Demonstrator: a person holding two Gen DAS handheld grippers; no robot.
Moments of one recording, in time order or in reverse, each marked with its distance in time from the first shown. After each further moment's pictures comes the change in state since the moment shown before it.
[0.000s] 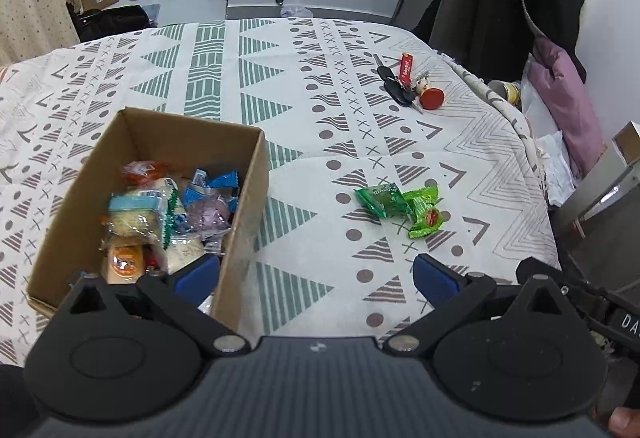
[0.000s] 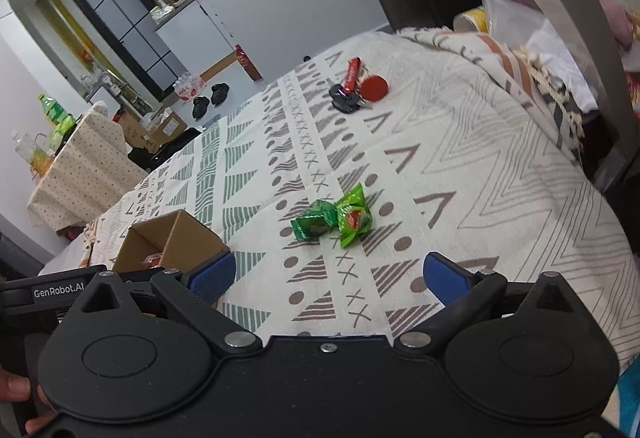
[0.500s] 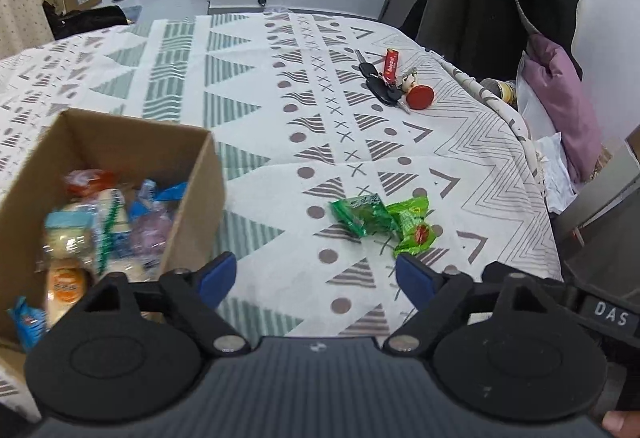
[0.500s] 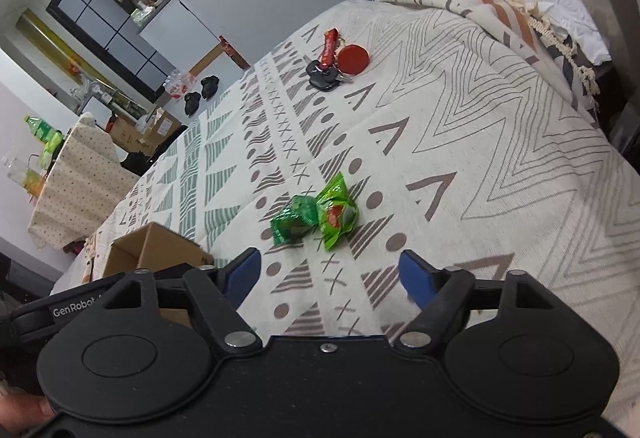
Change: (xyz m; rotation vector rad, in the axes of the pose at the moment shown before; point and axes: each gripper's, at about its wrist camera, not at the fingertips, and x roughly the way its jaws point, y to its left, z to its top) left arm 0.055 -0.018 0.008 0.006 -0.014 -0.055; right arm 0.051 -0.028 0.009 0.100 0.066 0.029
